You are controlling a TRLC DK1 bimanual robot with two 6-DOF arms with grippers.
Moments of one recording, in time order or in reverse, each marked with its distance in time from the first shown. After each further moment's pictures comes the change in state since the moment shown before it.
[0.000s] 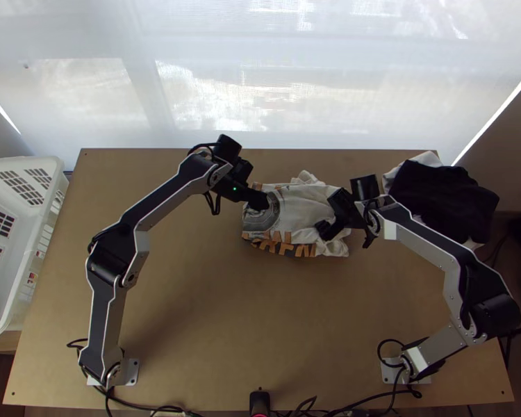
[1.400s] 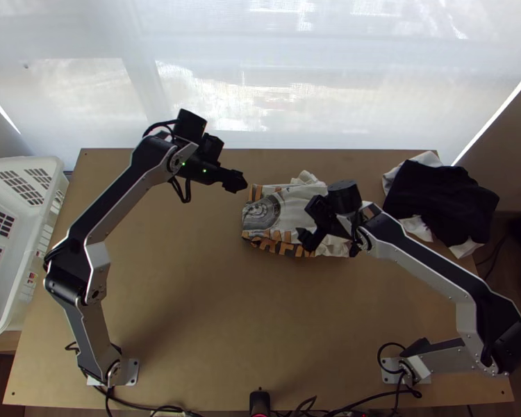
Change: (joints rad) left arm 0.087 -0.221 -0.019 -0.101 -0.037 0.010; right arm 0.225 -0.161 0.002 -0.014 0.116 -0.037
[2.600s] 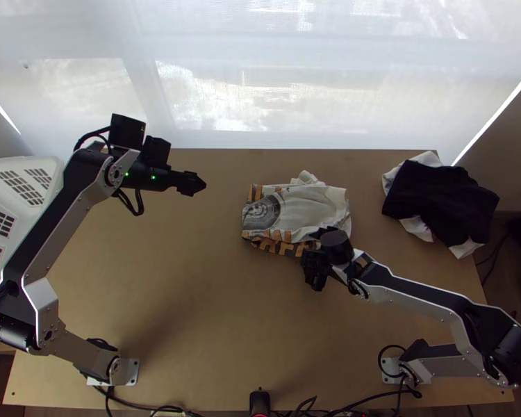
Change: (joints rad) left arm 0.168 -0.328 -0.282 -0.003 0.002 0.000; right arm 0.140 -0.046 -0.452 0.424 0.179 -0.395
